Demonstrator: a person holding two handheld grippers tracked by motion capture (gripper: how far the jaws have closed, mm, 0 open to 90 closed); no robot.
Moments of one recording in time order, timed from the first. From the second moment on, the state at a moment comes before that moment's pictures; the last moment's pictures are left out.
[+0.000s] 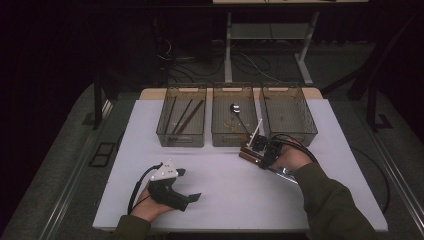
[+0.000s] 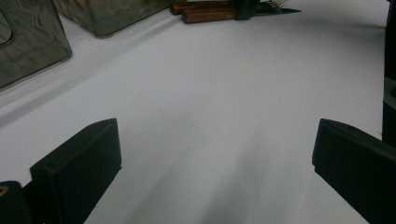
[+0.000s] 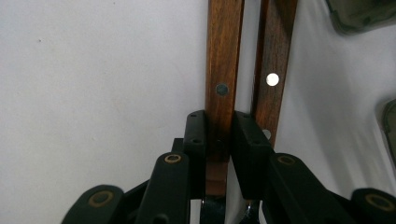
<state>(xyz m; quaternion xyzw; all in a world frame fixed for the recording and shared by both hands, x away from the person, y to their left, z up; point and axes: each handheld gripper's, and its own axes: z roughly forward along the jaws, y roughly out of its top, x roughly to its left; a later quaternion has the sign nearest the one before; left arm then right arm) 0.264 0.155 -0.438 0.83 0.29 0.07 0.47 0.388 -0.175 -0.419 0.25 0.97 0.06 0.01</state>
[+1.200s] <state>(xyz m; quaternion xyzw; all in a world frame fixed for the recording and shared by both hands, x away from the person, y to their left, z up) 0.265 0.156 -0.438 0.83 0.28 0.07 0.47 0.372 -0.230 -0.390 0.30 0.91 0.30 0.00</state>
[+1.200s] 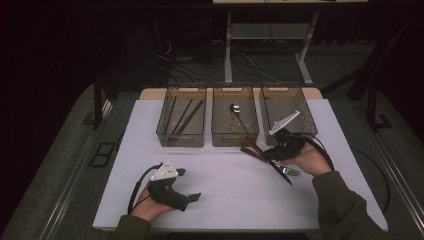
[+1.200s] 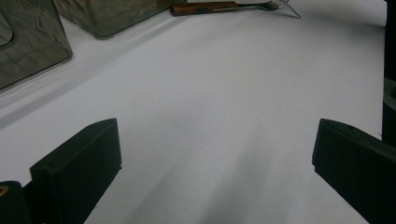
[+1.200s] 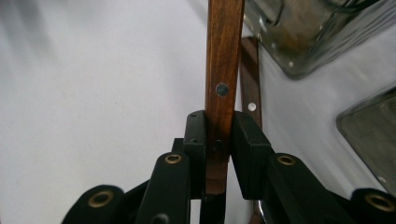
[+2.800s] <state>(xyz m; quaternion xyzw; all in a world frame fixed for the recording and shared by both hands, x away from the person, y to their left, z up) 0.264 0.156 -0.436 0.83 0.28 0.07 0.48 0.370 -0.293 -0.346 0.38 0.75 0.52 0.16</state>
